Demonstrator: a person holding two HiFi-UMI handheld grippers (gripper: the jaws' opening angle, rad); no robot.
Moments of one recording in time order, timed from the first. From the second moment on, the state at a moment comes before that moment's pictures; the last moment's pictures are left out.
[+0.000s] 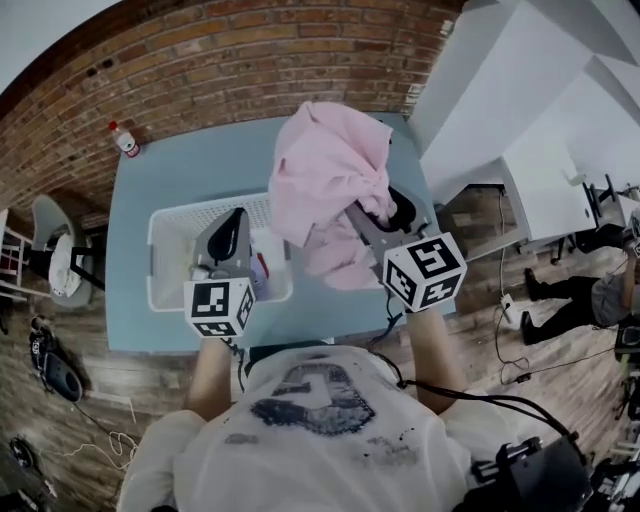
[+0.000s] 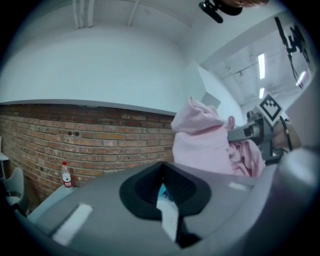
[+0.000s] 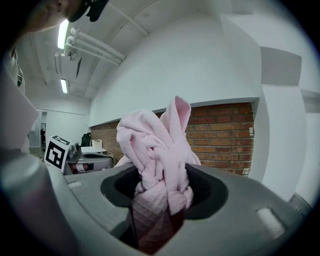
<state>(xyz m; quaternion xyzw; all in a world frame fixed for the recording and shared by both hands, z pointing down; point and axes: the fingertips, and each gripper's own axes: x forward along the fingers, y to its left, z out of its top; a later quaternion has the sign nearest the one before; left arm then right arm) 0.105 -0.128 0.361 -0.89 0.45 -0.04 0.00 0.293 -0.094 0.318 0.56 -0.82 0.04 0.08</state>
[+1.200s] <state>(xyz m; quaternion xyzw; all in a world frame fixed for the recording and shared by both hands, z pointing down) 0.313 -0.110 0.468 -0.94 0.33 -0.11 -0.05 0.468 -0.050 0.527 0.61 -0.74 0.23 0.20</state>
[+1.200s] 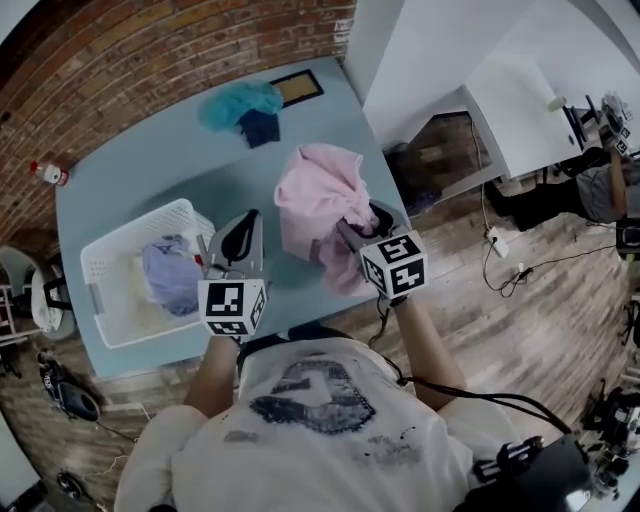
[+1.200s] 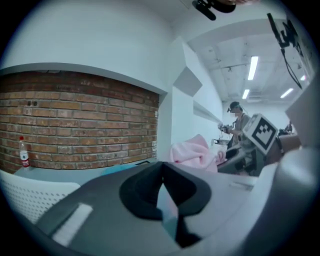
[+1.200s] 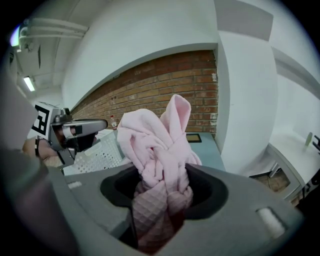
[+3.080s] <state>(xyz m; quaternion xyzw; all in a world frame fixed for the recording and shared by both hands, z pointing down) 0.319 -0.113 0.497 -0.93 0.33 -0.14 -0.07 0.456 -0.068 0.609 0.60 -0.73 0.25 0.23</state>
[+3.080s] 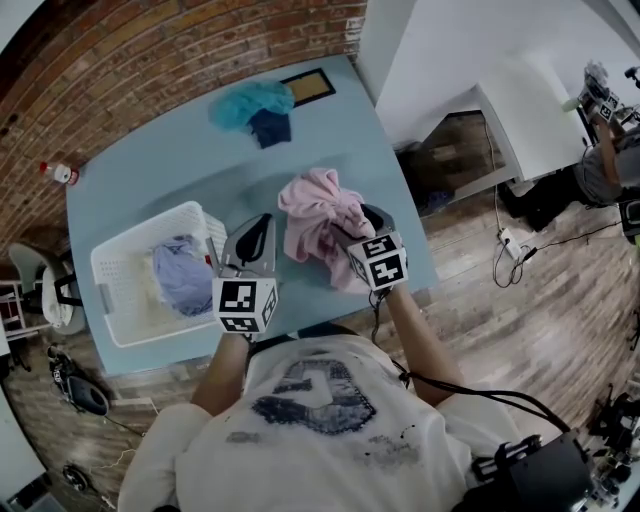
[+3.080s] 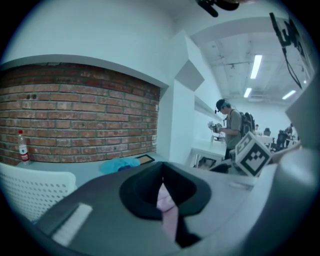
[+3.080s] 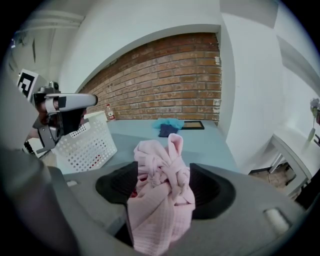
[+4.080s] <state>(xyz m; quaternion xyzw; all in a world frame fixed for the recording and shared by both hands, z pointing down) 0.314 -0.098 0.448 -0.94 0.32 -0.10 -0.04 0.452 -0.029 0.469 0.68 -0.72 0.14 0.09</state>
